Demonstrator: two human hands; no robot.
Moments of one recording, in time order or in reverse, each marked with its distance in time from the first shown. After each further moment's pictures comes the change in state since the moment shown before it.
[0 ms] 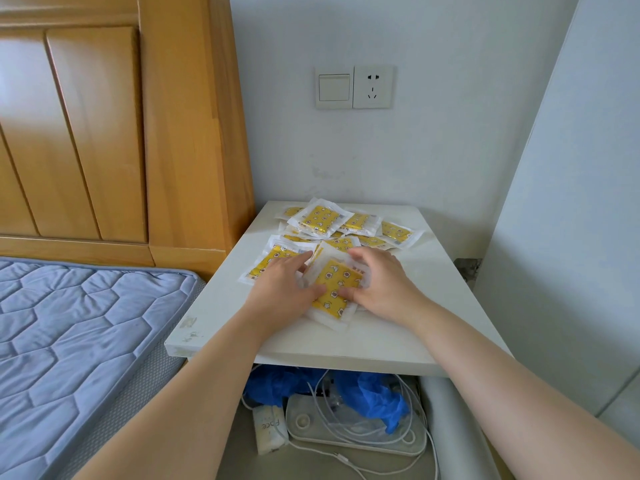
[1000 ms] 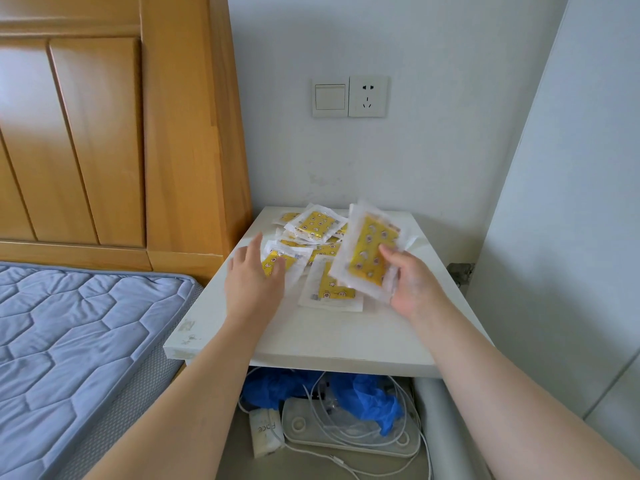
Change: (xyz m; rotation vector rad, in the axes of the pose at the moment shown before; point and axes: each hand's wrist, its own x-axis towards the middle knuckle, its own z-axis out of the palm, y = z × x) left_hand 0.004 -0.015 -0.002 -0.112 0.409 -0.105; right_hand 0.005 0.002 -0.021 1.486 0.140 0.481
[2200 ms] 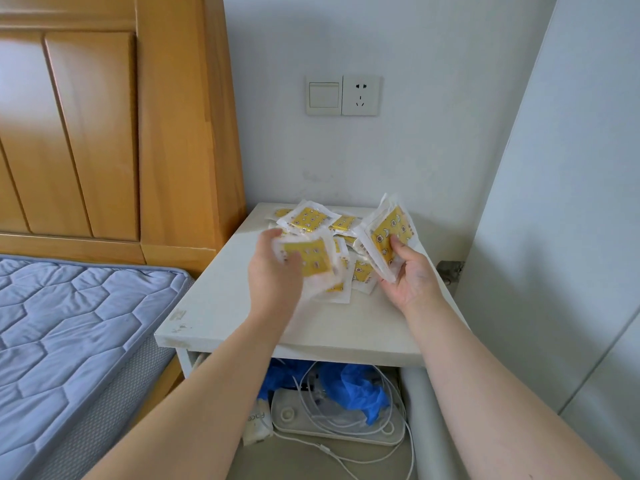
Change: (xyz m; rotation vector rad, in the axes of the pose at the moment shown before) left_hand -0.026 0.048 0.014 -0.332 0.067 -0.118; right_hand -0.011 -0.011 -0.009 0.394 -0.026 -0.022
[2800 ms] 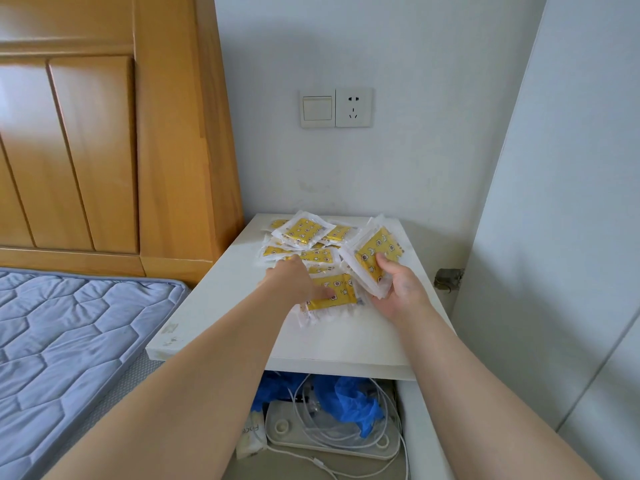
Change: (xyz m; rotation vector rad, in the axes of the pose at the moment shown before) left_hand 0.032 0.022 0.030 0.881 -0.616 -0.104; right_hand 0.012 -0.004 -0.016 -0.188 0.030 0.139
